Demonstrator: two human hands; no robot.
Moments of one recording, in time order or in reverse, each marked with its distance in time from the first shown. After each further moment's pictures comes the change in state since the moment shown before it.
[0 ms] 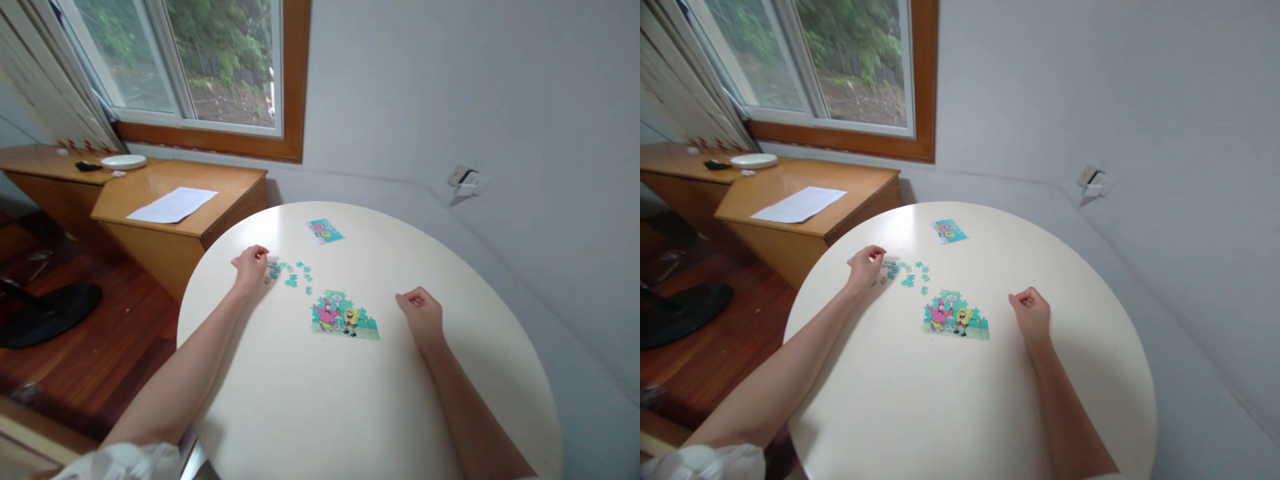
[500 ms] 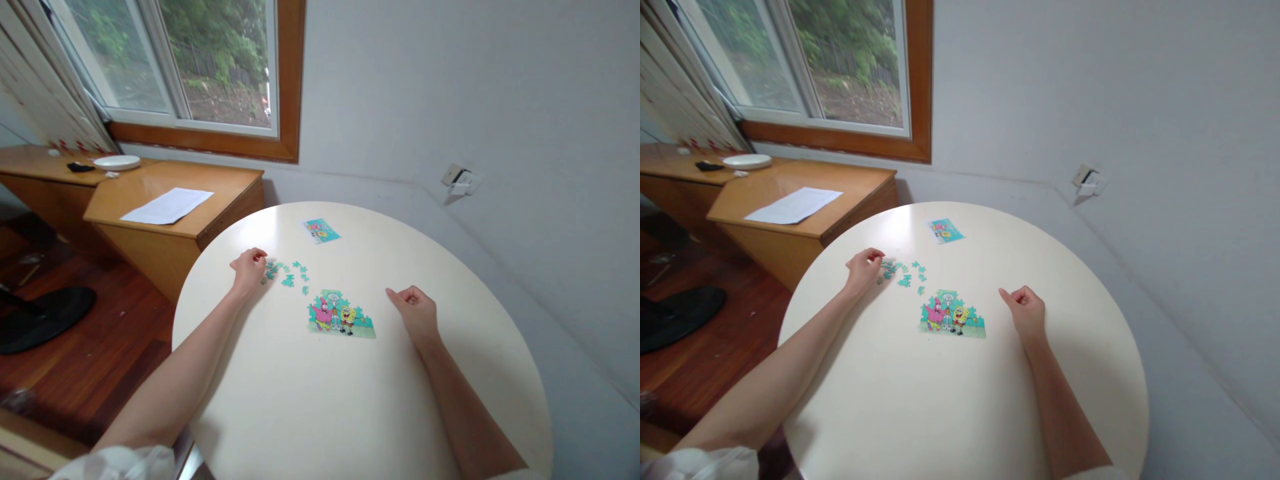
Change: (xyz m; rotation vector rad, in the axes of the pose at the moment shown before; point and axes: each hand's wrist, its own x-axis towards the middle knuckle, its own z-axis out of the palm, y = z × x) left_hand -0.003 -0.001 0.006 -0.018 -0.013 -0.004; right_hand -0.005 -0.006 0.001 0.002 -0.020 0.004
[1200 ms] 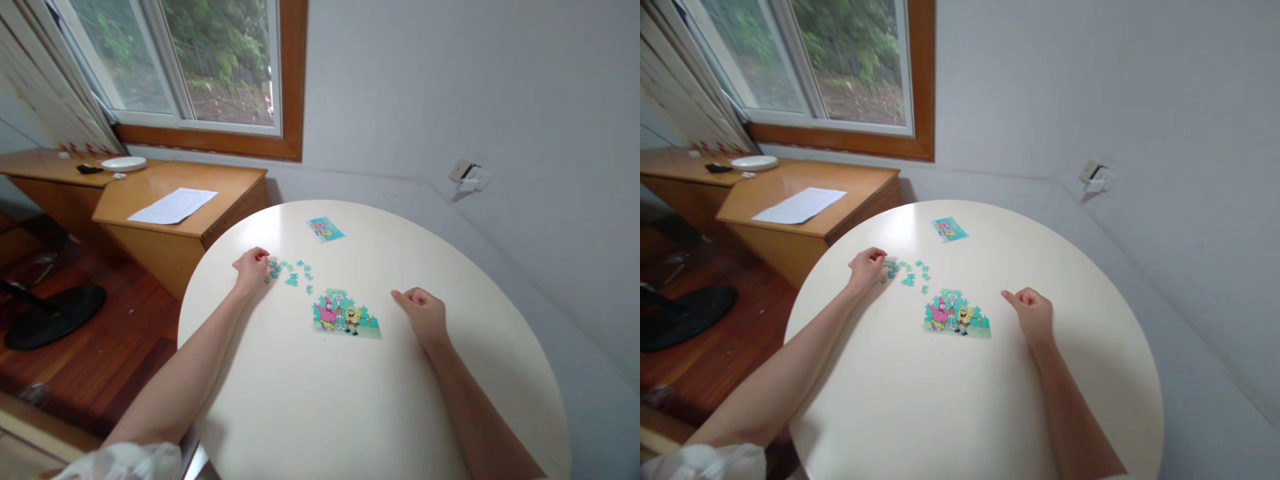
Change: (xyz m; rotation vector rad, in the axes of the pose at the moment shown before) left_hand 0.002 0.000 -0.002 0.040 -0.018 -0.049; right_hand -0.004 -0.007 0.000 0.040 -0.026 -0.038
